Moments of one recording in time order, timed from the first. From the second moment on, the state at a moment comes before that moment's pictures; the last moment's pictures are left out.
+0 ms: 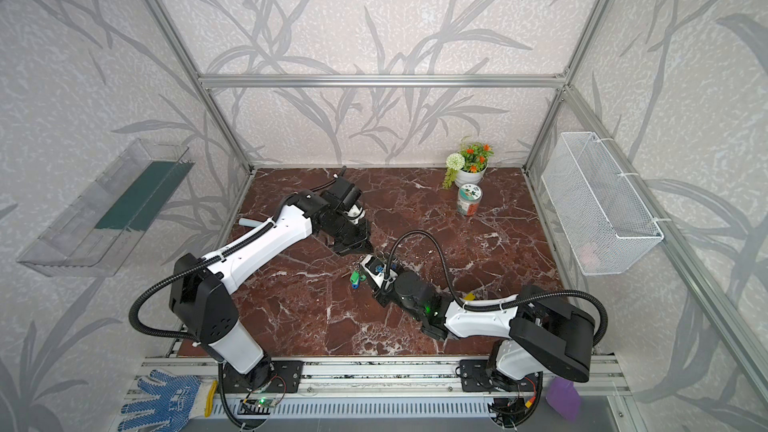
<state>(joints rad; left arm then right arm) -0.61 1.68 1.50 -1.02 0.41 -0.82 1.08 1.43 0.47 0.72 0.26 -0.11</state>
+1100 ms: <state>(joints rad) -0.60 1.70 1.49 -0.98 0.46 -0.85 1.12 1.53 0.47 0.91 0.53 -0.28</state>
